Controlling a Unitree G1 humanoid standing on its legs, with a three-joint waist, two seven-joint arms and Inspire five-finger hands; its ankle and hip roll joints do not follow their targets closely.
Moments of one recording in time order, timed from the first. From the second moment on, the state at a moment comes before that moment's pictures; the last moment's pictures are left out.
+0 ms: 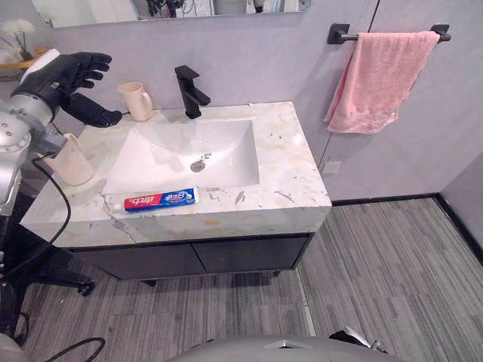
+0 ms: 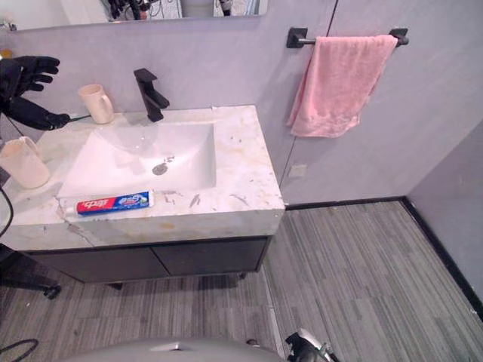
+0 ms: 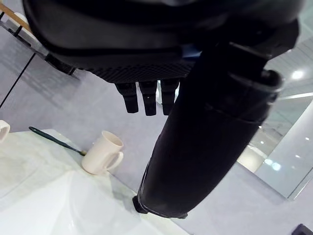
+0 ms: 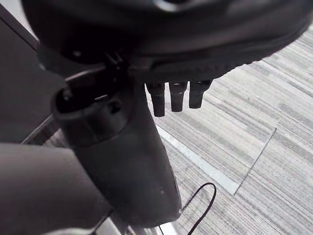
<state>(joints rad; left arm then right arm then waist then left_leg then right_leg) -0.55 1.14 0.01 0.14 -0.24 0.35 -0.25 0.10 -0.29 0.45 1.05 -0.39 0.17 -0.08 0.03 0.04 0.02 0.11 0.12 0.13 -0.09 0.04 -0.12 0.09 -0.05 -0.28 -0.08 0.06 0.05</state>
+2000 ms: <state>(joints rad) -0.64 0.94 -0.36 0.30 -0.31 0.43 -0.45 0.14 -0.27 0.40 1.06 -0.30 0.30 -0.16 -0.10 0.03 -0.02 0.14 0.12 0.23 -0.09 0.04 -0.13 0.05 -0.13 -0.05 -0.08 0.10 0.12</state>
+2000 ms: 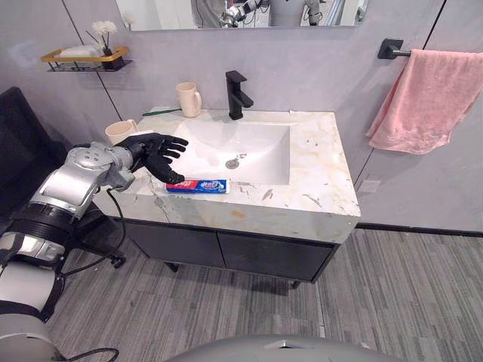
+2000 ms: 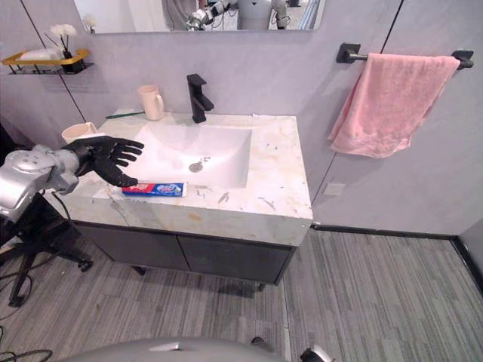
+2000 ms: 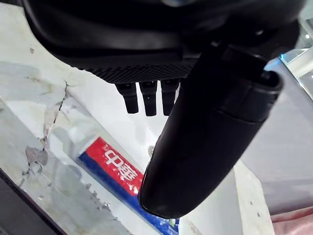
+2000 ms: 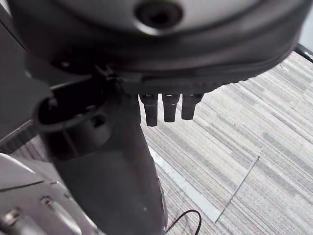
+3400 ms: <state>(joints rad) -0.78 1.00 -0.51 0.37 -0.19 0.42 -0.59 0.12 -0.28 0.33 1.14 -0.22 0.37 -0.27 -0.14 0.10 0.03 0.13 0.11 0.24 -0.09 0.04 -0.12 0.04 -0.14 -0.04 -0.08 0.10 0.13</state>
